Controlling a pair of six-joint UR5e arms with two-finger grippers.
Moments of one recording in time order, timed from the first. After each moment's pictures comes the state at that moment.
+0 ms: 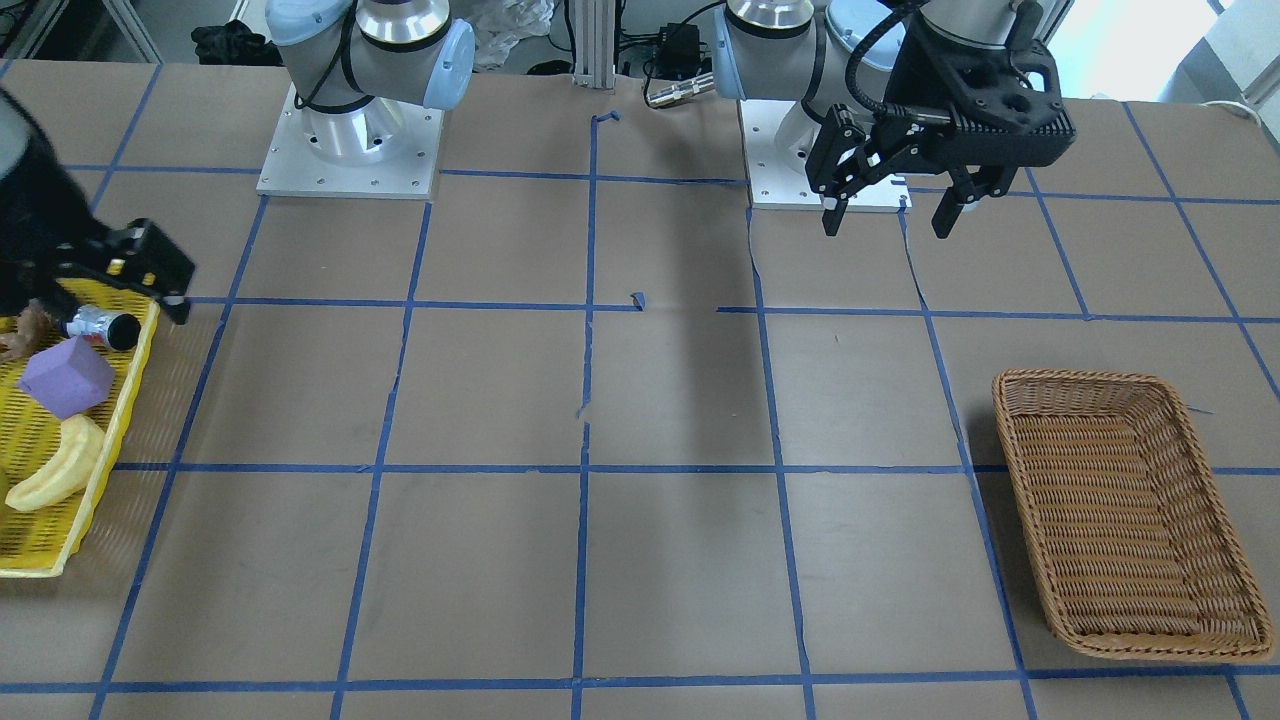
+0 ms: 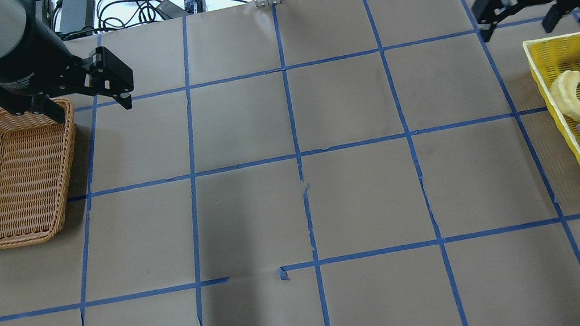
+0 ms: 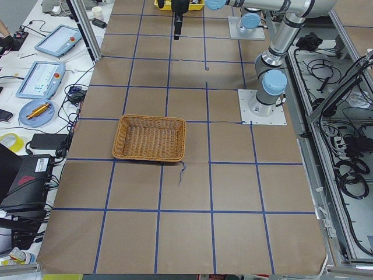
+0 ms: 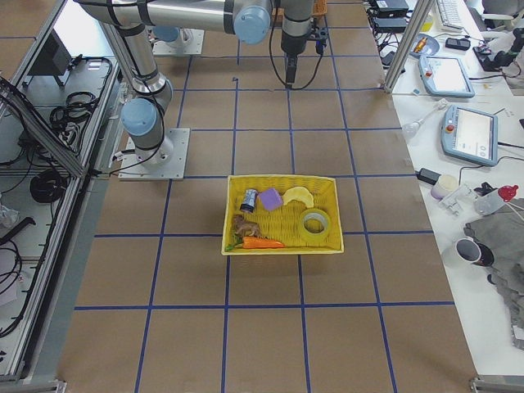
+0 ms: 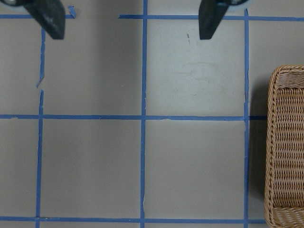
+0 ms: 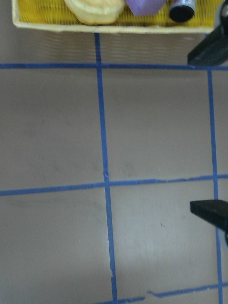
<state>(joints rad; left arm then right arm) -1.57 -1.50 -1.56 -1.53 1.57 -0.02 1.25 -1.48 1.55 -1.64 -1.54 -0.36</state>
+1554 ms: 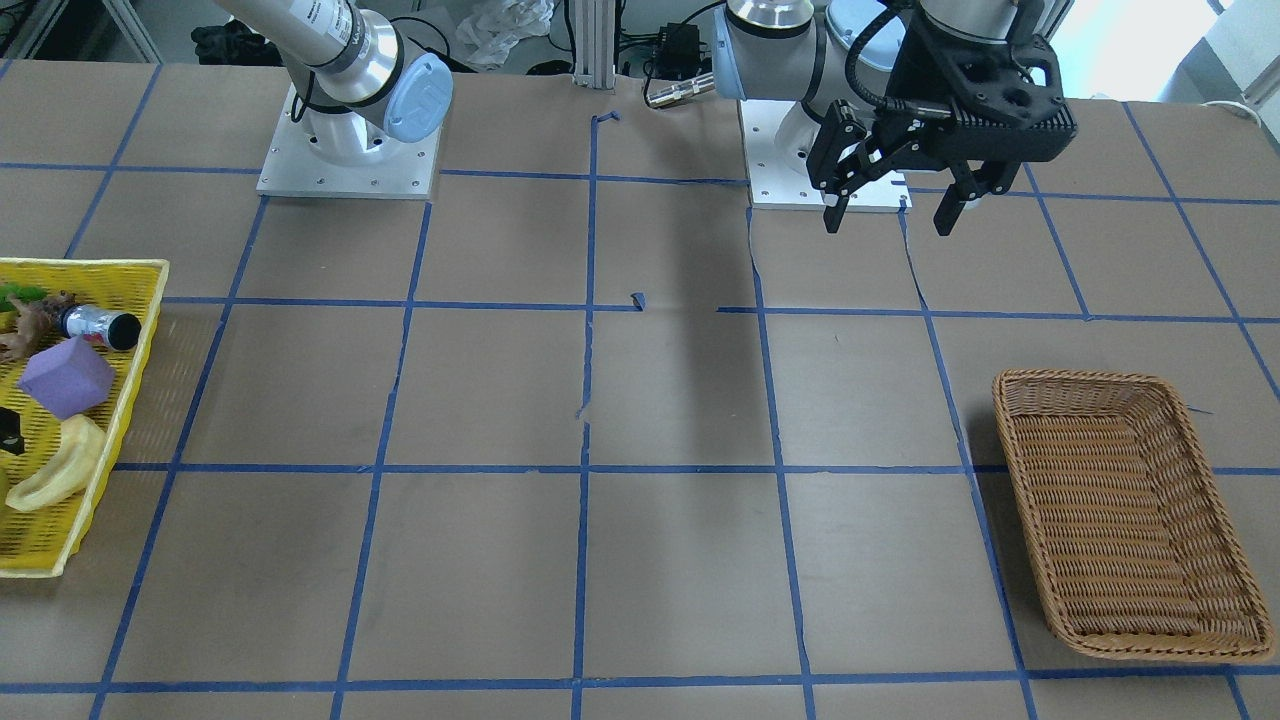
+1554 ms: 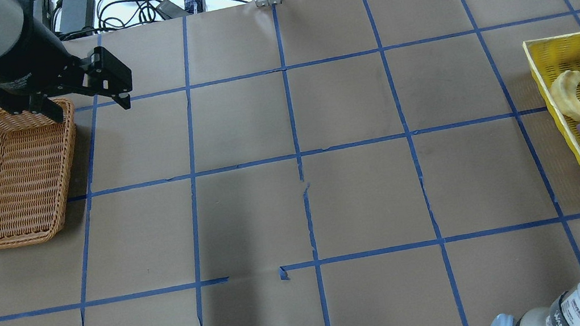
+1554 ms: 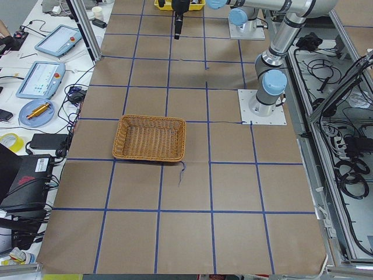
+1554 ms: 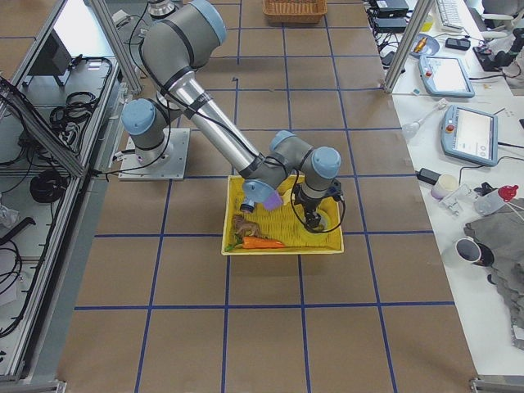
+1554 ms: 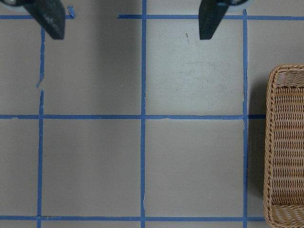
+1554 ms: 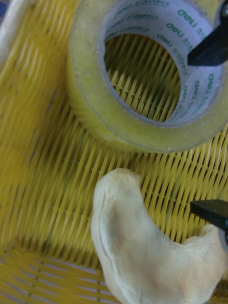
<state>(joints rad) -1.57 -1.49 -1.56 -1.53 1.57 -0.01 0.91 -1.04 1.62 -2.11 -1.66 -0.97</state>
